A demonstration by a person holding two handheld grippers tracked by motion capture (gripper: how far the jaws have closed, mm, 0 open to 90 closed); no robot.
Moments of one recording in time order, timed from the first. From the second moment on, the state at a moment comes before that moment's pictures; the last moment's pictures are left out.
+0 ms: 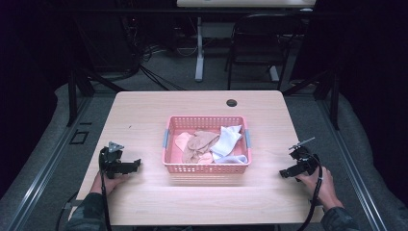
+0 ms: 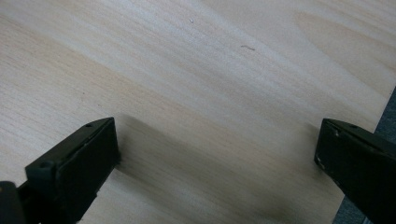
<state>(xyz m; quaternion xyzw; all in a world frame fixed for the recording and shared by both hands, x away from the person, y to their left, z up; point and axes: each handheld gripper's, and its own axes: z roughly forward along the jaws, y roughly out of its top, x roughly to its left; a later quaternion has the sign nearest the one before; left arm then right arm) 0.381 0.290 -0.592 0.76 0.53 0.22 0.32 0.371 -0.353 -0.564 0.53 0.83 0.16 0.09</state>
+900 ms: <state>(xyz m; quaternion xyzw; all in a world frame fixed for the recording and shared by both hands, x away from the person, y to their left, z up) 0.381 0.290 -0.592 0.76 0.53 0.22 0.32 0.373 -0.352 -0.564 0.53 0.83 0.16 0.10</state>
